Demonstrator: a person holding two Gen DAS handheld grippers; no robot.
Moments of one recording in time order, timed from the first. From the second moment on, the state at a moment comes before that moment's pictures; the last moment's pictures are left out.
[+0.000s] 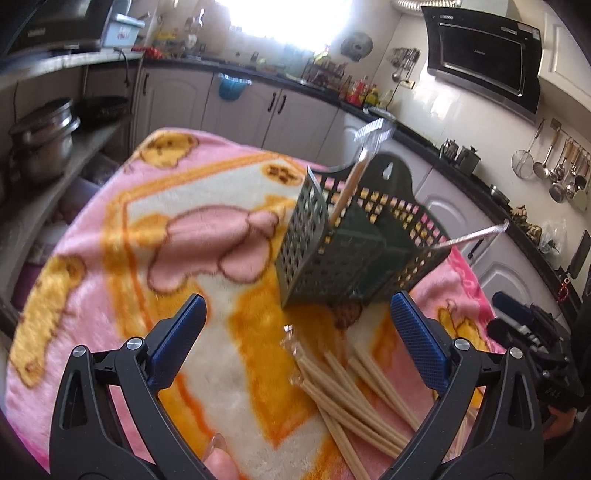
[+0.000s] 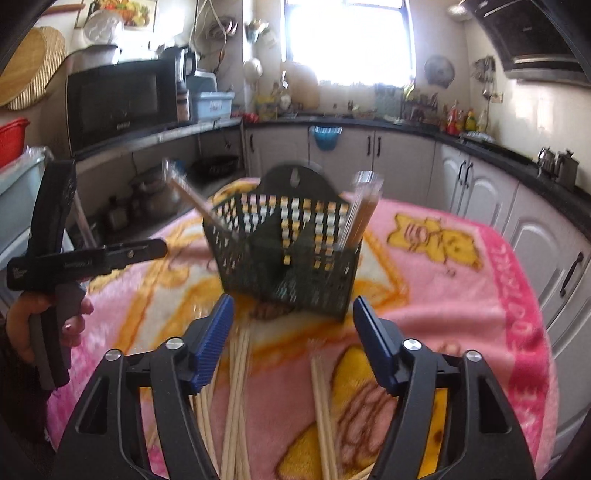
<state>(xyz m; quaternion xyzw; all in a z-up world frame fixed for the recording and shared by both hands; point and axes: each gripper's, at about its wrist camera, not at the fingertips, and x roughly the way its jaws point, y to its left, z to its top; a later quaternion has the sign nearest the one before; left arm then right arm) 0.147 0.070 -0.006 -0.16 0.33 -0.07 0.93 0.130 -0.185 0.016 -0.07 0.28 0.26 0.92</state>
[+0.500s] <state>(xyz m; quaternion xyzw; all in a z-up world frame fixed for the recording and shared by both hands) 0.171 0.064 -0.065 -0.21 0.43 -0.11 0.87 0.171 -0.166 -0.045 -0.12 0.41 0.25 0.87</state>
